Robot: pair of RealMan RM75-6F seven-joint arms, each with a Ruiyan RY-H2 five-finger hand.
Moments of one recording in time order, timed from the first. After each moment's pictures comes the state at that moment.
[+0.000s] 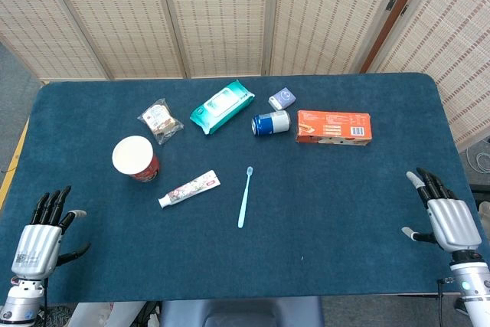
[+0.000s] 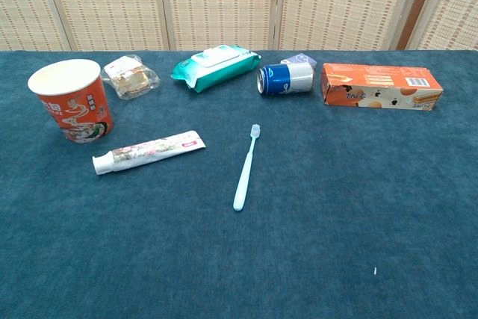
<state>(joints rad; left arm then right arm) -0.09 -1.29 -0.02 -1.49 1.60 1.57 0.14 0.15 -1.04 0.05 -1.68 -1.39 1.31 -0.07</state>
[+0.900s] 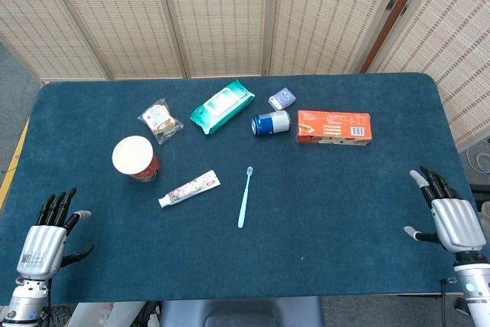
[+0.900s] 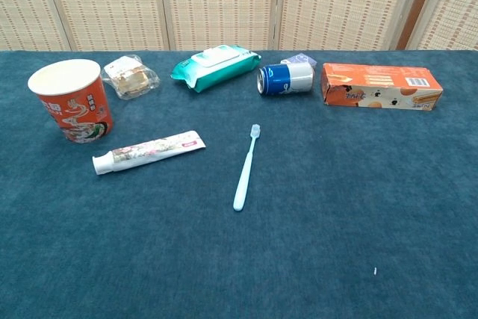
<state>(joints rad) -0.10 -1.30 -0.01 -1.48 1.61 1.55 0.13 0.14 -1.03 0.06 -1.69 -1.40 1.33 -0.05</state>
